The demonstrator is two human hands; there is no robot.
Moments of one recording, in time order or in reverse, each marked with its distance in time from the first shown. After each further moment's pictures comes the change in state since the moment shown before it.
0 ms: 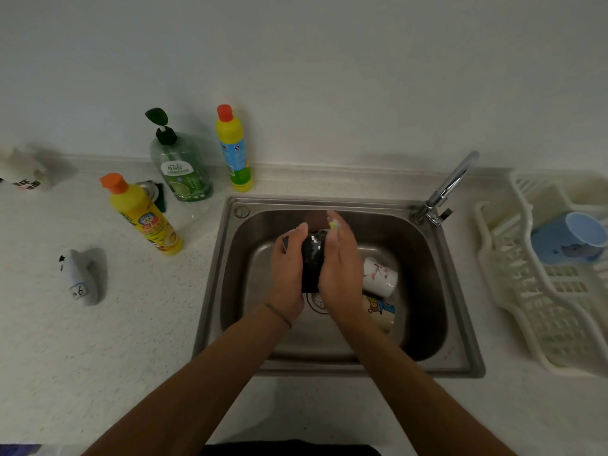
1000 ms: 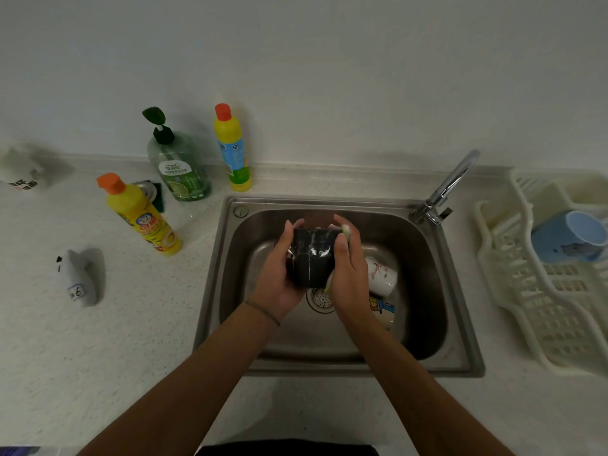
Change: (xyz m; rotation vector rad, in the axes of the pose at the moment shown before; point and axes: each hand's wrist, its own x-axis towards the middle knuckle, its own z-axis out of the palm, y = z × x) left_hand 0.011 0.003 -0.017 -0.309 -0.238 -0.235; right_hand 0.000 0.007 -0.011 0.137 -0.020 0.047
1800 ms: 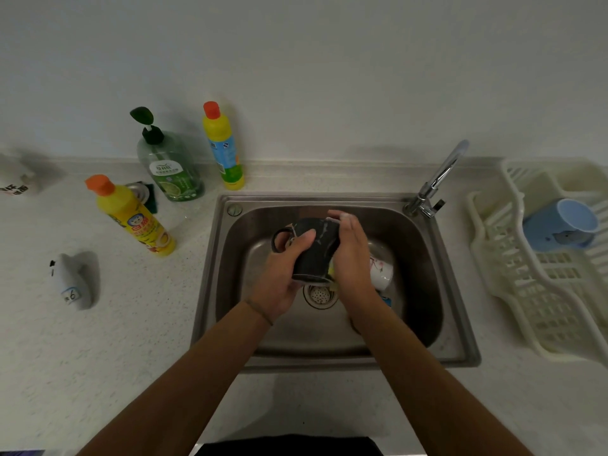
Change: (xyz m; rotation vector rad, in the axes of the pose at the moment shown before) left_hand -0.009 -0.005 0.007 0.260 -0.027 0.089; right_hand 0.016 -0.013 -0.008 0.107 0.054 0.177
